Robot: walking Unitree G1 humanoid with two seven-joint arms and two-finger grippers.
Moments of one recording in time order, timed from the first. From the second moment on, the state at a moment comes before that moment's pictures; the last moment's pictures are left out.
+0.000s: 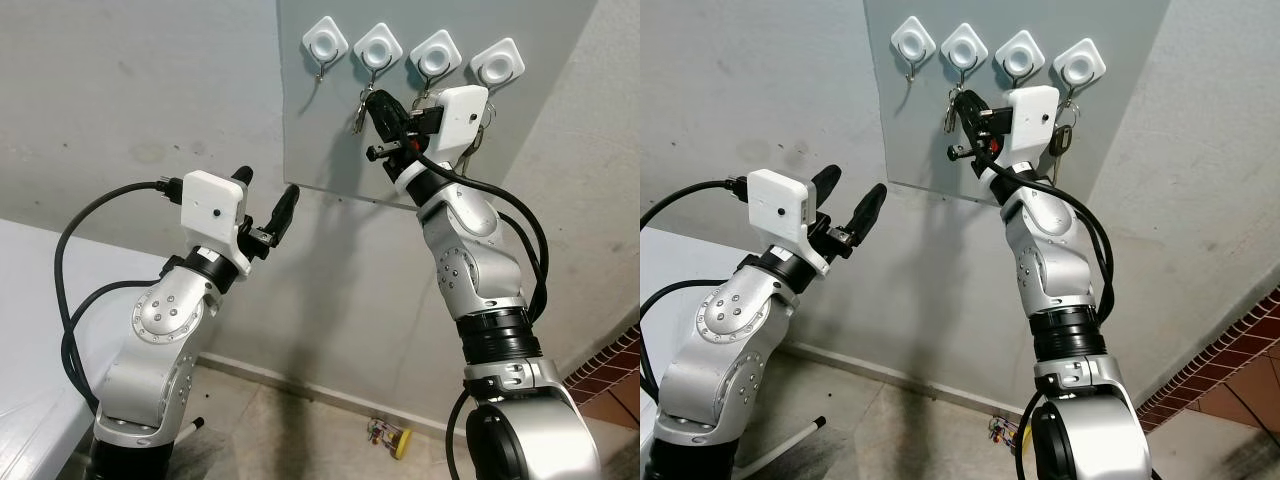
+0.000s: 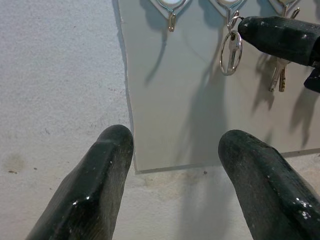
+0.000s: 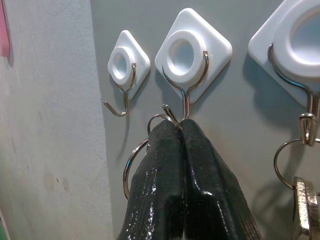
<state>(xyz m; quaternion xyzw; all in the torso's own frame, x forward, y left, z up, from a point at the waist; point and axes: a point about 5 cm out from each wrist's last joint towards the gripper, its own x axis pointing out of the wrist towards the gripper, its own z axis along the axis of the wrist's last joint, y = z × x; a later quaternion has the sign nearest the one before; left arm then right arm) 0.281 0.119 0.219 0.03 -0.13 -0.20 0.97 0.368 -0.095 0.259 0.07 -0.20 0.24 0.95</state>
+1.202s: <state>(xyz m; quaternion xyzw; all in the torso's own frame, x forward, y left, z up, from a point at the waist) 0.280 0.118 0.220 0.03 -0.13 -0.20 0.97 0.361 -0.097 0.285 0.10 -0.16 0.22 0.96</state>
